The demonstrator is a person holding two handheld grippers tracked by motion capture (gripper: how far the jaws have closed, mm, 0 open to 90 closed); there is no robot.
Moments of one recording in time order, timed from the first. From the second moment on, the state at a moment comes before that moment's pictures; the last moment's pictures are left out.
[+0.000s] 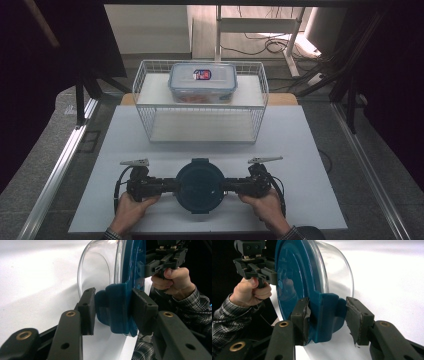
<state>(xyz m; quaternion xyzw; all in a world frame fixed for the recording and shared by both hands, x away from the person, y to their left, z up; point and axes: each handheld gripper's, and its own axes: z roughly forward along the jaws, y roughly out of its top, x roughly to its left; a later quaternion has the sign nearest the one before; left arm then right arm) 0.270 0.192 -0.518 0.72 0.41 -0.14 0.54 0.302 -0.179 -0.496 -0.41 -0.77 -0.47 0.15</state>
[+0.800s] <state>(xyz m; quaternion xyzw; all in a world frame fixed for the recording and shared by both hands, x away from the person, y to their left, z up) 0.280 0.184 -0.490 0.71 0.42 -0.12 0.56 0.313 -0.184 -0.463 -0.39 -0.78 -0.49 0.11</state>
